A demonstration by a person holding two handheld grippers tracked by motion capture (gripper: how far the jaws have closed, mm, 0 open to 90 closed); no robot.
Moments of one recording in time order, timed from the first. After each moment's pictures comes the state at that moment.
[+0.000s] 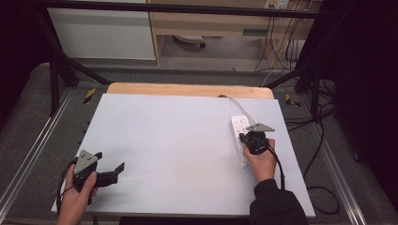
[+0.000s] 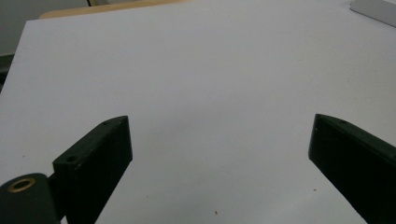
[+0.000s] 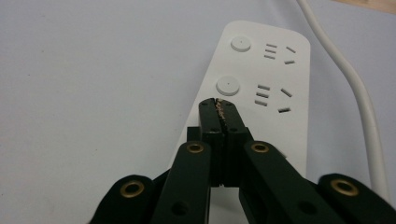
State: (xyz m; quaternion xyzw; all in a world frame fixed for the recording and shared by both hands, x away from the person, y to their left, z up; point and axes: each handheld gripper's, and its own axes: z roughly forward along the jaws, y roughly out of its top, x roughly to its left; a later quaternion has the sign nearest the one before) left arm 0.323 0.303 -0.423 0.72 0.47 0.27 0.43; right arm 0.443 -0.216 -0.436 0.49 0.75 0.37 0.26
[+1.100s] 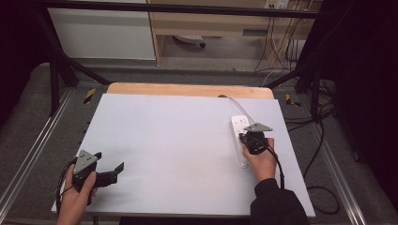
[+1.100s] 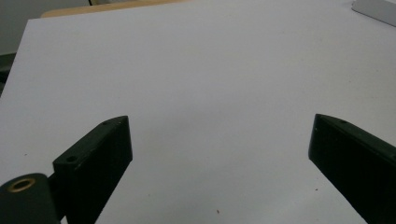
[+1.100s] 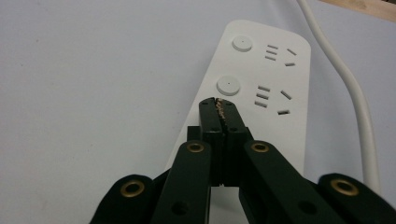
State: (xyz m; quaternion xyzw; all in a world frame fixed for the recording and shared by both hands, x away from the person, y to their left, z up) left arm 0.323 0.304 -0.423 0.72 0.47 0.27 0.43; right arm 0.443 -0.214 -0.435 0.48 0.76 0.35 0.27
